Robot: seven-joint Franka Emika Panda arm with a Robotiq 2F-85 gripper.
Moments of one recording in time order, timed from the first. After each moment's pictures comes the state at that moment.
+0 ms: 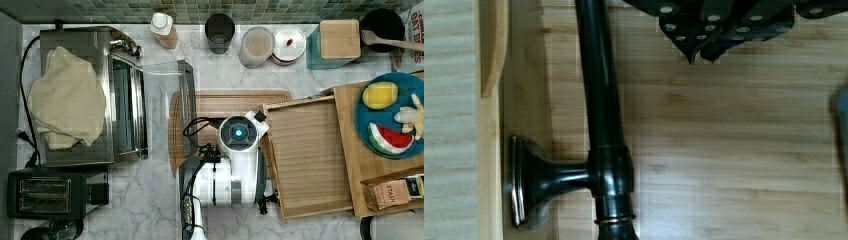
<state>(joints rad) -0.02 0.01 -0.01 -2.42 -0.08 0.69 -0.79</state>
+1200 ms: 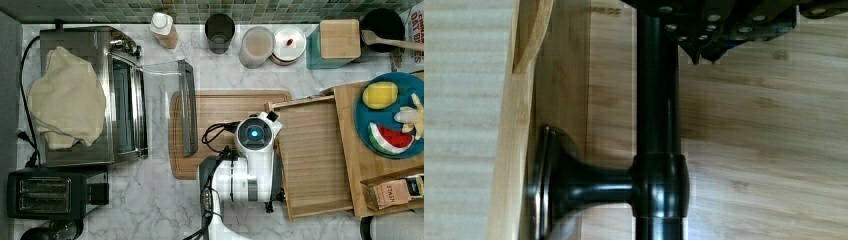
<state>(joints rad) -0.07 0.09 -0.07 -2.43 -0.18 0.79 -0.95</state>
